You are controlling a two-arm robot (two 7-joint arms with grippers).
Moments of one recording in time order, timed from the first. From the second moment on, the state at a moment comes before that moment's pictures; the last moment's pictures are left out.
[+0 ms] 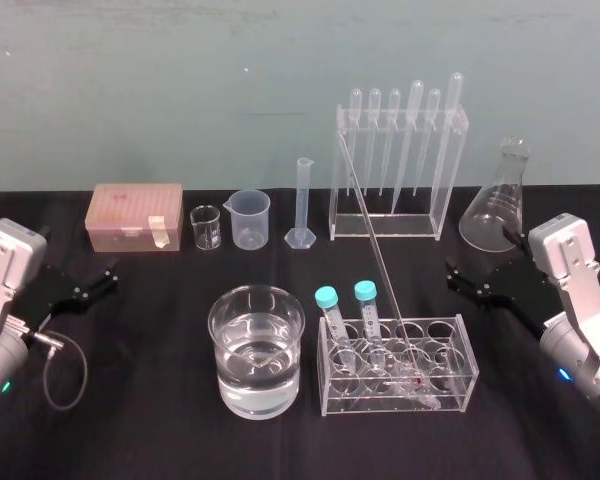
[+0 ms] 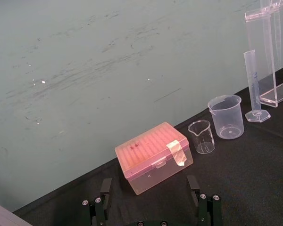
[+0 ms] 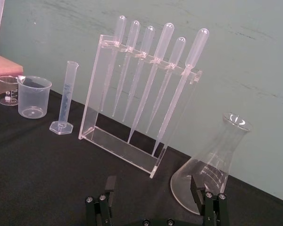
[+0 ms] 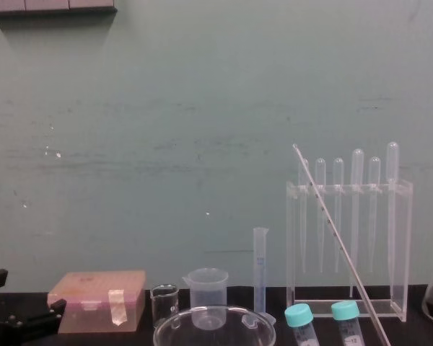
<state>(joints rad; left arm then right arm) -0.20 0.60 0.45 -1.41 -0.25 -0.12 0.03 0.20 0.60 -0.45 -1.41 0.25 -0.12 -0.03</state>
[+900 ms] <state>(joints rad) -0.20 0.60 0.45 -1.41 -0.25 -0.12 0.03 0.20 0.60 -0.45 -1.41 0.25 -0.12 -0.03</state>
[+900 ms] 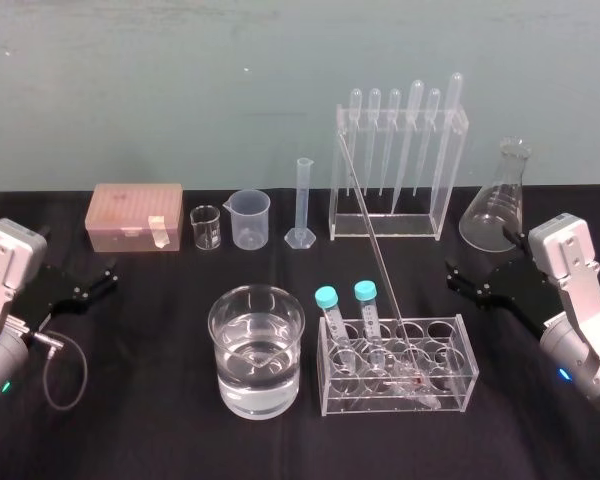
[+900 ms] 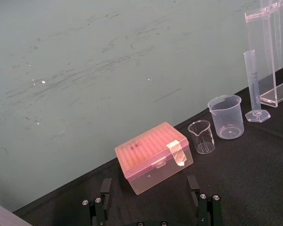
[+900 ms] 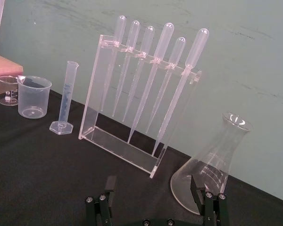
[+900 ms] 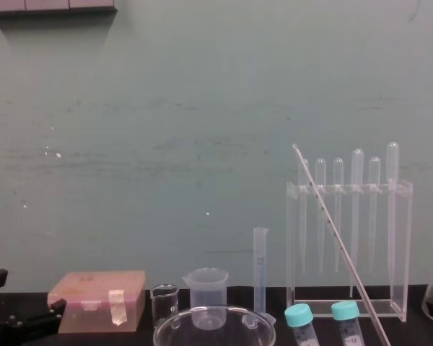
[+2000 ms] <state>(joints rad) -0.20 0.60 0.45 -1.41 -0.25 -0.12 0.03 0.18 0.61 -0.39 -1.47 0.35 -0.09 0.04</state>
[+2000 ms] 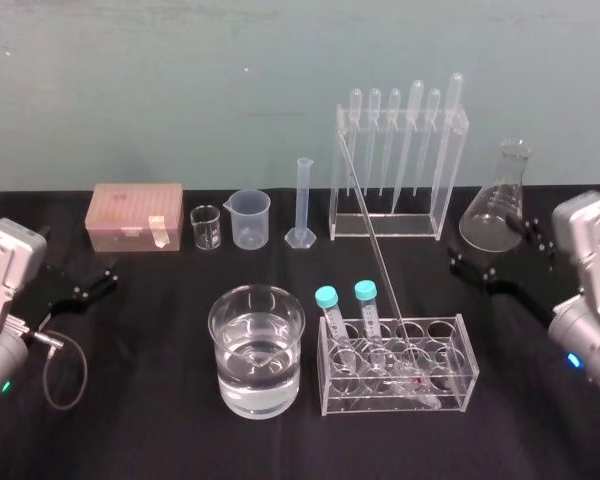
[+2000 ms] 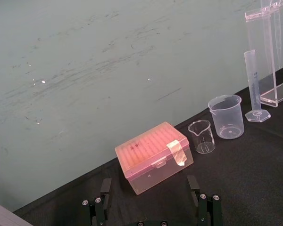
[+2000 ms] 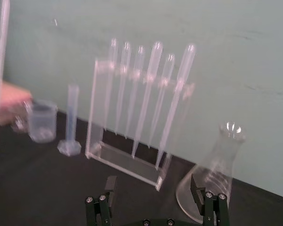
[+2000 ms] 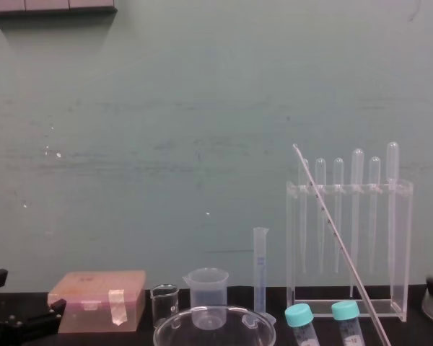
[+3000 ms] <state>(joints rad) -0.20 0.60 0.45 -1.41 -0.25 -0.12 0.03 0.38 0.65 -0.42 -1.66 0.75 0.36 0.42</state>
